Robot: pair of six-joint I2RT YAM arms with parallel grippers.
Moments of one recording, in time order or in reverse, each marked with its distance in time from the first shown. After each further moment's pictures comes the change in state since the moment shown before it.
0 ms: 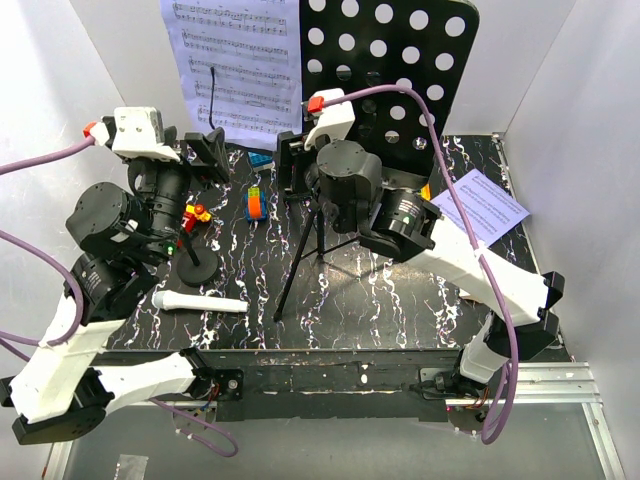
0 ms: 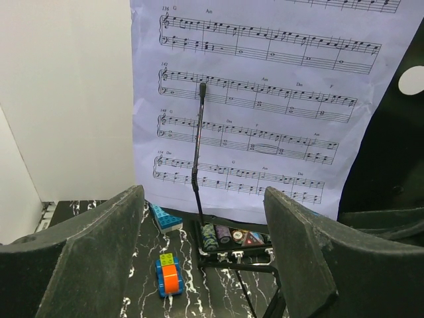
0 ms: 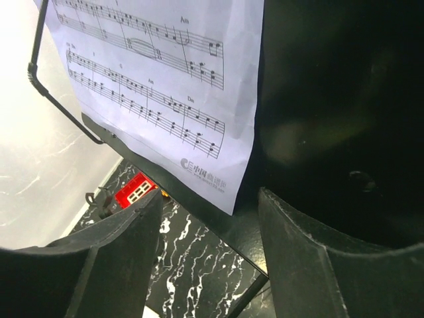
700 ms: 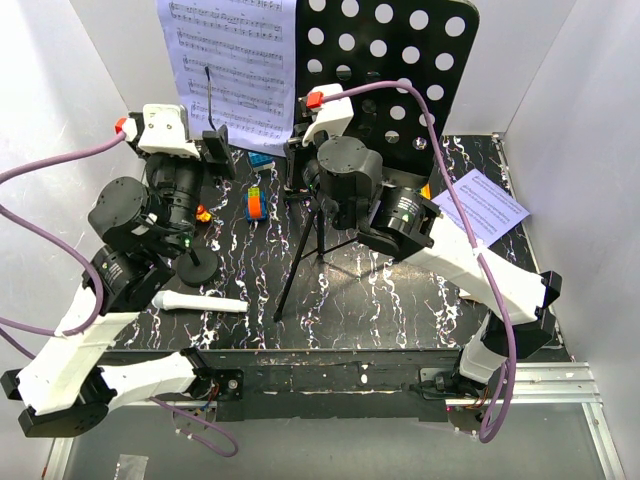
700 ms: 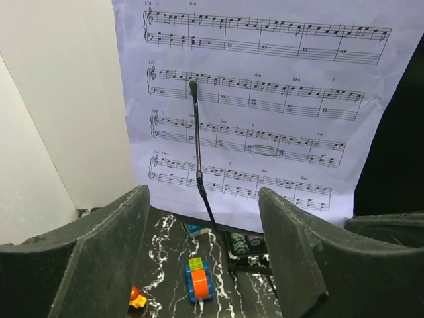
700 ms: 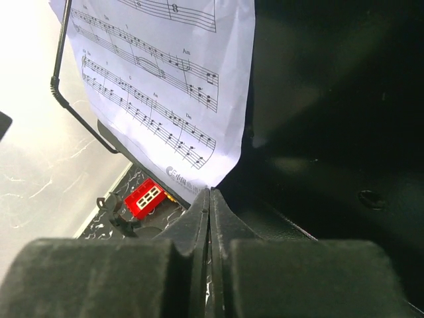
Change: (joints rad) left arm 0.000 0.027 -0.040 0.071 -0.028 0.127; right arm -0.008 0.021 0.043 0.008 -0.032 0.003
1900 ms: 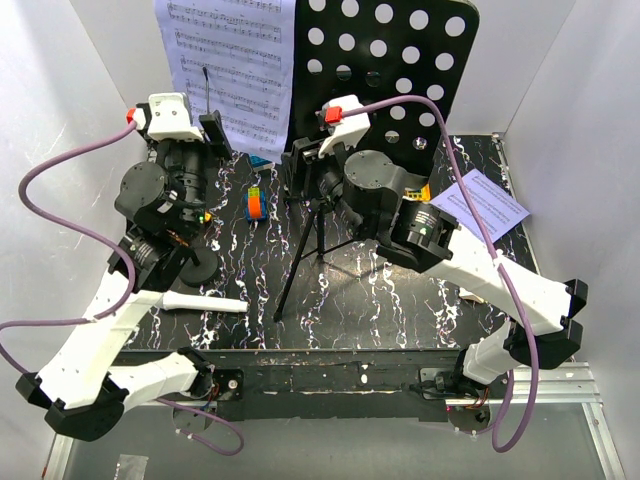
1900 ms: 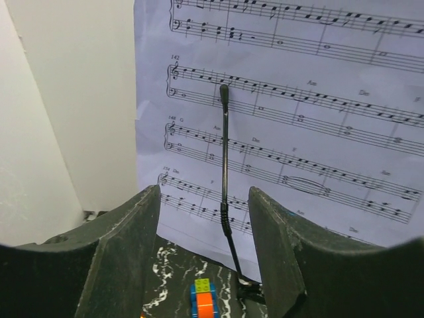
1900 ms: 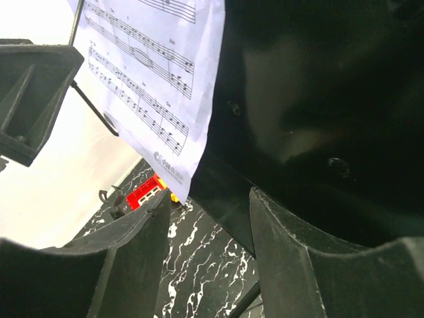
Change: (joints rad) left arm 0.208 0.055 -0.116 0.199 0.082 -0.035; right arm 0.000 -0.145 -0.220 0.140 -0.048 -0.065
